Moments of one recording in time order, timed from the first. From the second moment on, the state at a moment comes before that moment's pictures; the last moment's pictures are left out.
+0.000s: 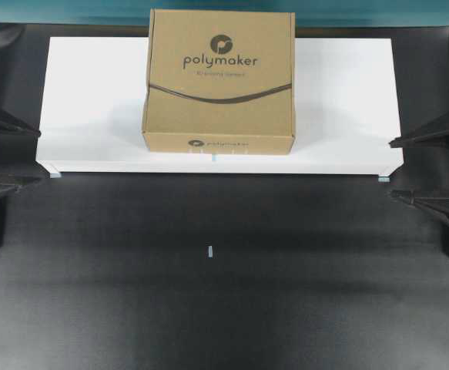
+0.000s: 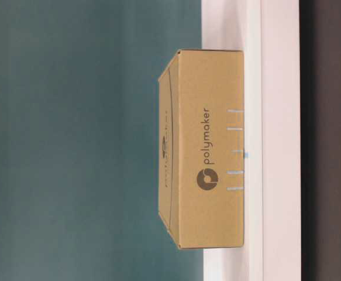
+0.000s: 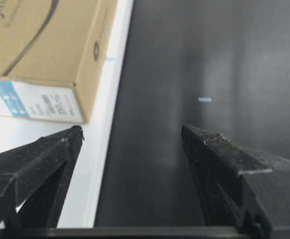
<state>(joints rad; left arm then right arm) 0.12 -1.15 1.05 0.05 0.38 0.00 0.00 -1.11 1.19 0.06 0.10 0.01</state>
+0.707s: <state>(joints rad) 0.12 -1.15 1.05 0.05 0.37 0.00 0.00 -1.11 1.21 0.06 0.06 0.01</state>
